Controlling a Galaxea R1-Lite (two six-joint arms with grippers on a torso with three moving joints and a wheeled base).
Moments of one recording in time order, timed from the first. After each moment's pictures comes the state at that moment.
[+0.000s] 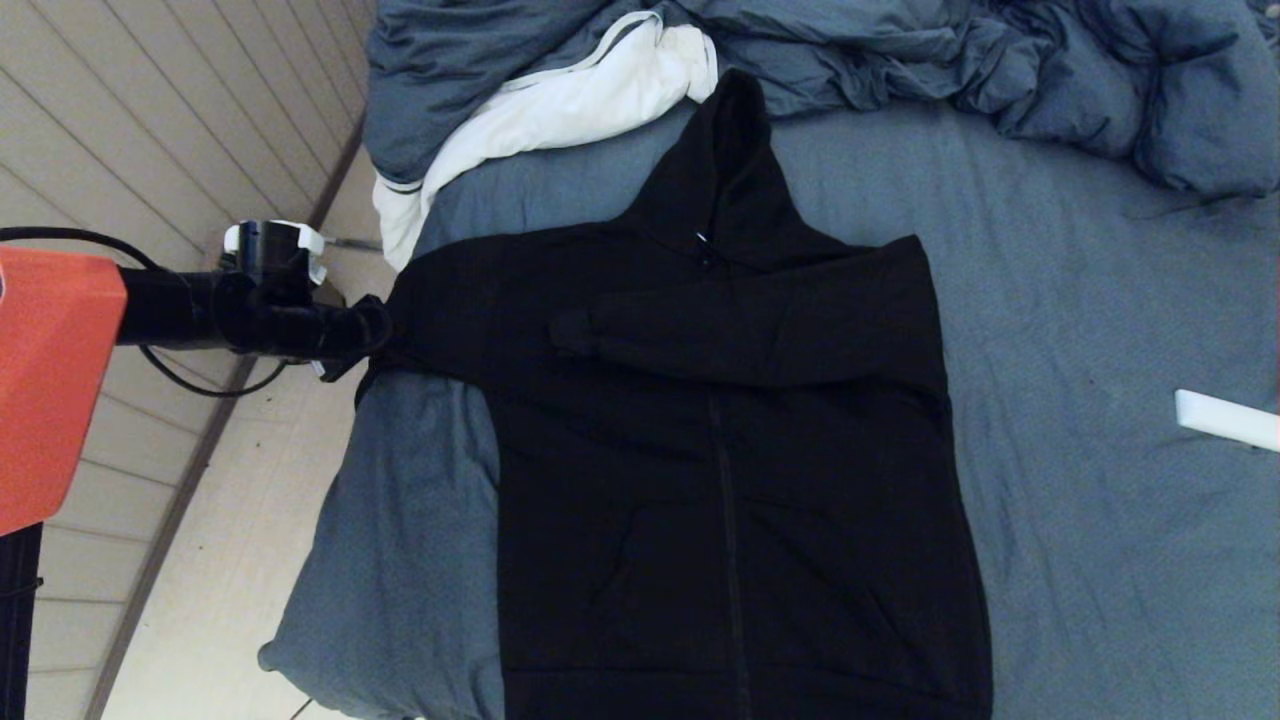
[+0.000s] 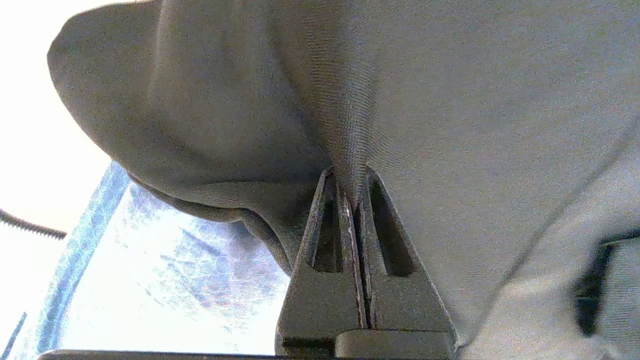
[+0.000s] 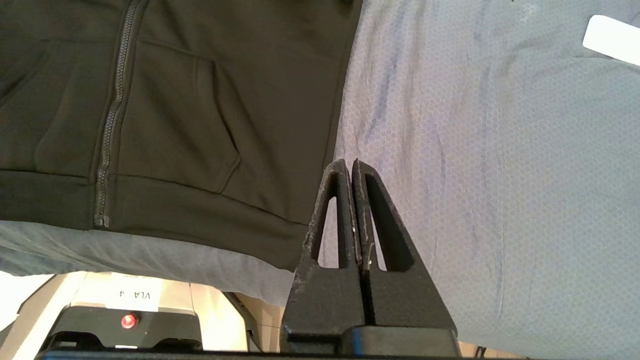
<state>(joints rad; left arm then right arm) 0.01 2.27 -1.85 0.14 -0.25 -0.59 -0.01 0.00 -0.04 0.09 0.01 -0.07</state>
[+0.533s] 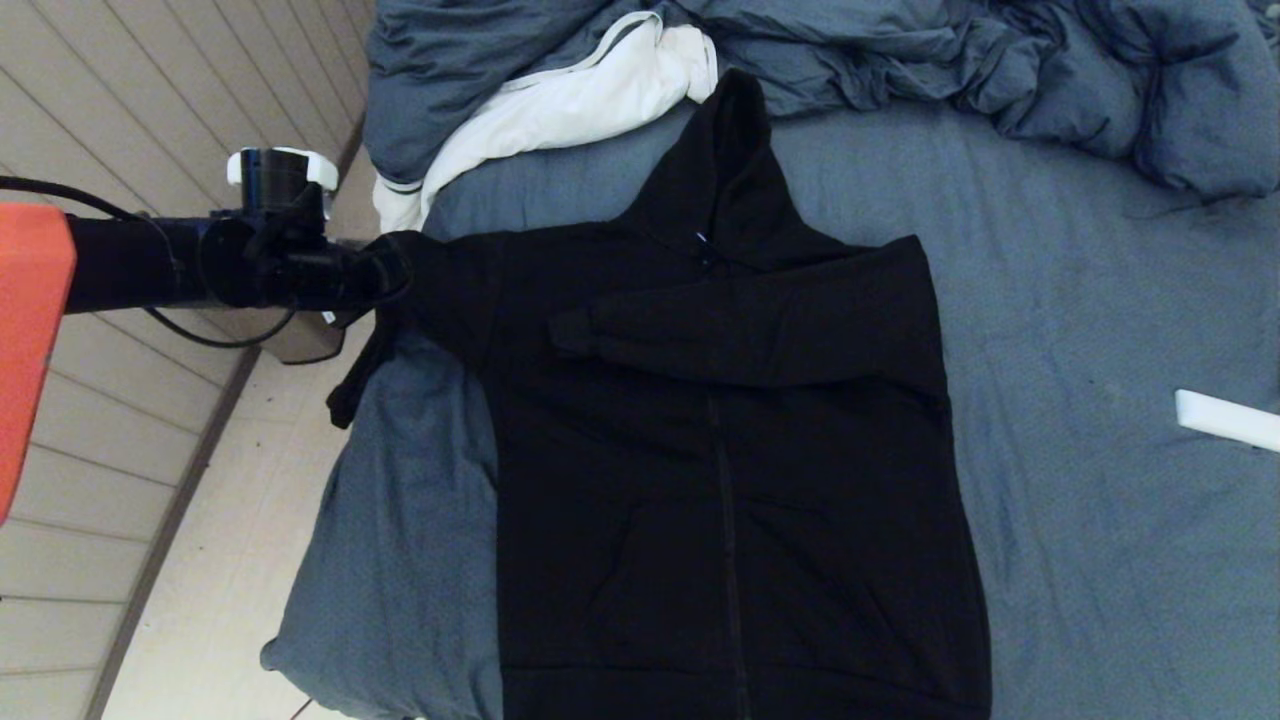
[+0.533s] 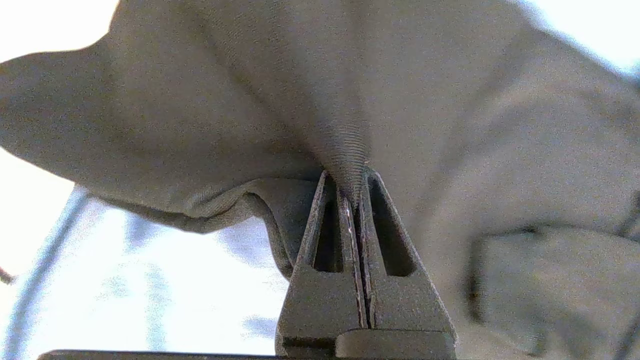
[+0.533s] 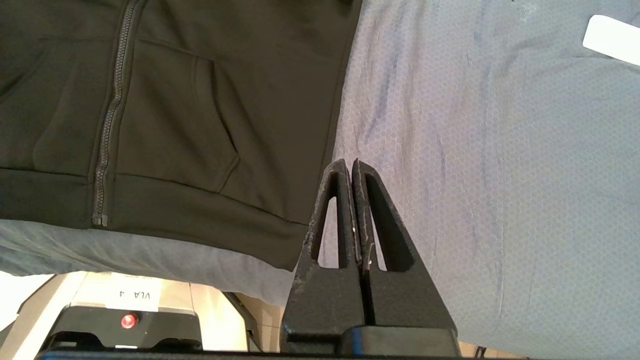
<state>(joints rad) -0.13 2.14 -1.85 0.10 -0.06 -0.57 -0.01 0.00 -0.04 0.09 0.01 -0.07</state>
